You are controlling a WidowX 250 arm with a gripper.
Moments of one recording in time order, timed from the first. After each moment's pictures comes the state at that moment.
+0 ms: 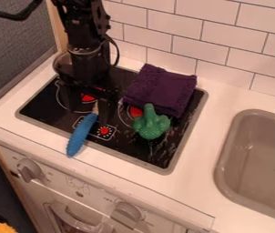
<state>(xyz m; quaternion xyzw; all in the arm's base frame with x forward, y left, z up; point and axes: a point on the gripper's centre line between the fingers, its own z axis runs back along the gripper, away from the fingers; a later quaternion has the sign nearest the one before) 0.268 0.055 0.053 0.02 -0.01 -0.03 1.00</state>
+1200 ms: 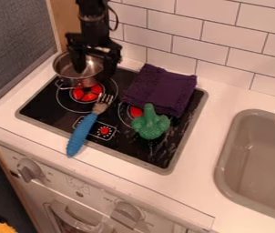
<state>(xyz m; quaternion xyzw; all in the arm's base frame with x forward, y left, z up) 0.373 0.123 0.016 0.03 -0.01 0.05 1.00</state>
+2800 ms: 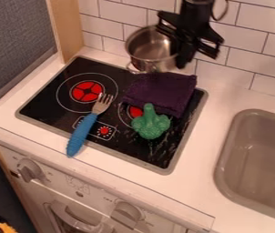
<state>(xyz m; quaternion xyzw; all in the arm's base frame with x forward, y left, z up) 0.393 -0.044 0.083 0.08 -0.06 -0.10 0.99</state>
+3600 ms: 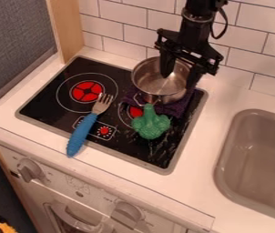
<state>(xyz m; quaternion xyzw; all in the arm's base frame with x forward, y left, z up) 0.382 -0.042 0.064 0.06 -0.03 -0.07 1.00</state>
